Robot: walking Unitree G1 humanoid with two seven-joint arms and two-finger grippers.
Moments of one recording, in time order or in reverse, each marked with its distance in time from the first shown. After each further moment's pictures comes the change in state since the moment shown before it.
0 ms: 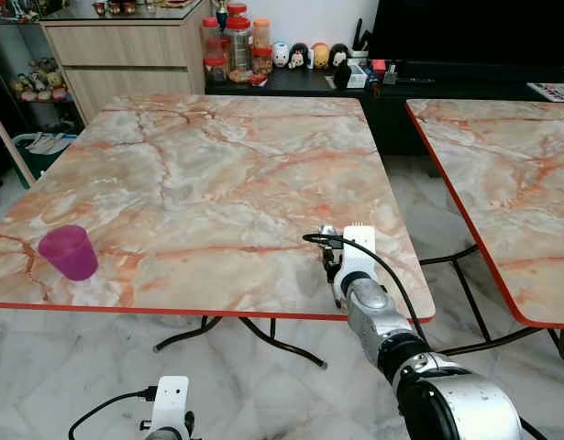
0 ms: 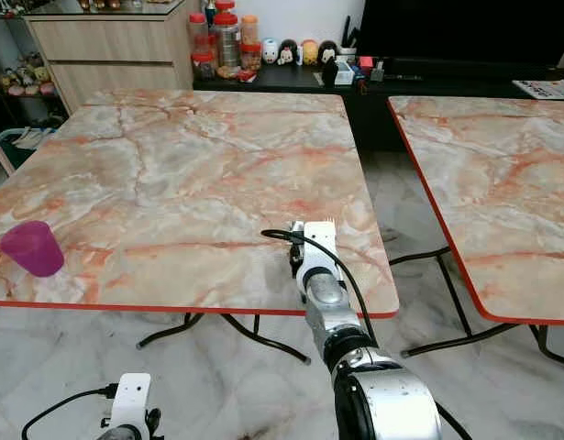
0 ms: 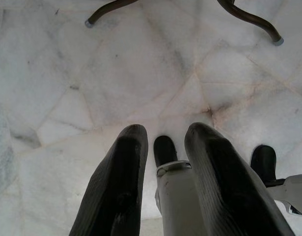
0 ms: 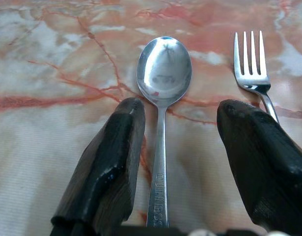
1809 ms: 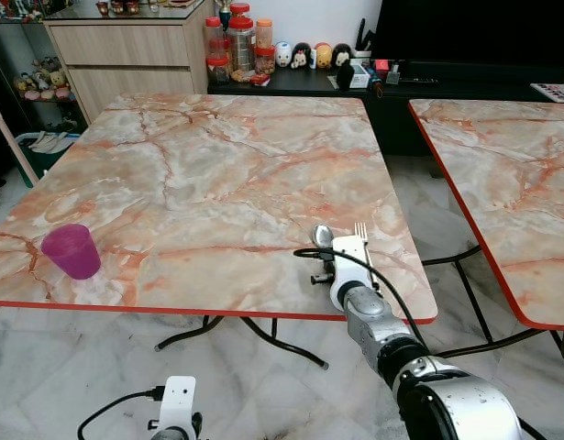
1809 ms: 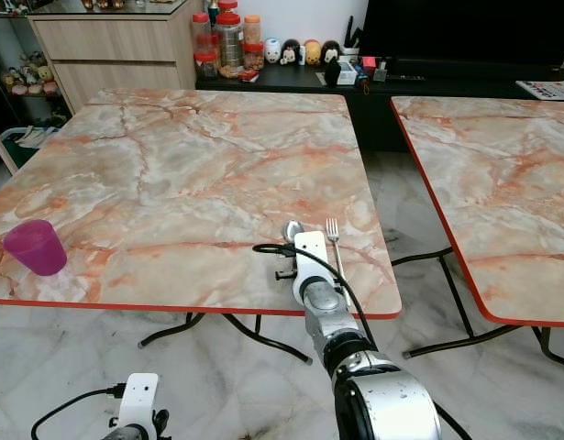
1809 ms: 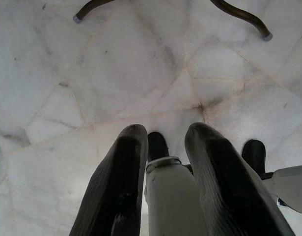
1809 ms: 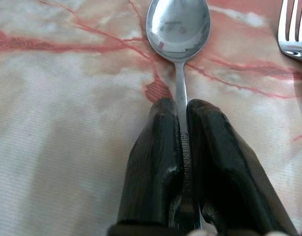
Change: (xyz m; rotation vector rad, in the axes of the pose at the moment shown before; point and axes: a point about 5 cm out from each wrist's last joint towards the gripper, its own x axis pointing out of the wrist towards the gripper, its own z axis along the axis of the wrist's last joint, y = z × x) left arm 0.001 -0.010 0.001 -0.001 0.016 -0.040; right arm -0.002 0.003 -0.015 -0.084 0.086 0.053
